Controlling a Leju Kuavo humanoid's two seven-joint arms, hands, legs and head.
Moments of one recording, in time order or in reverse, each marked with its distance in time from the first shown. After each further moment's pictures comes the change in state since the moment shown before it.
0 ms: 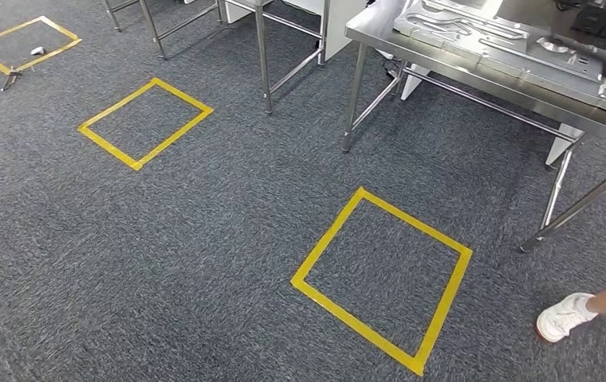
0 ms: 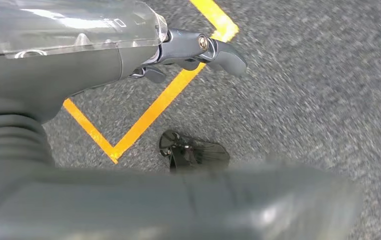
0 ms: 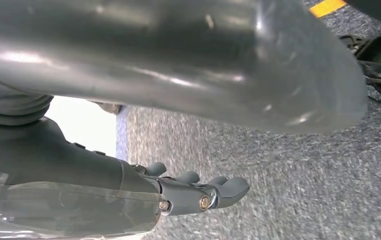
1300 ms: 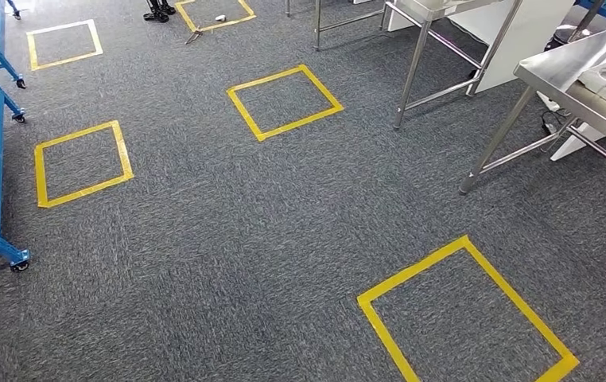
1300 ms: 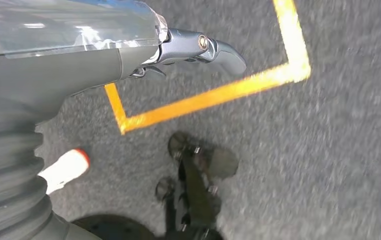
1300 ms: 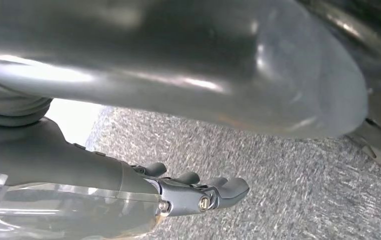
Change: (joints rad) left arm 0.005 0.037 0.024 -0.002 -0.037 0.011 0.014; right arm -0.026 0.051 0.078 0.006 0.080 0.068 0.004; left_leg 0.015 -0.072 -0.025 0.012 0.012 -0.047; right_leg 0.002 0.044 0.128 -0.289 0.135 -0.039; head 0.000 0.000
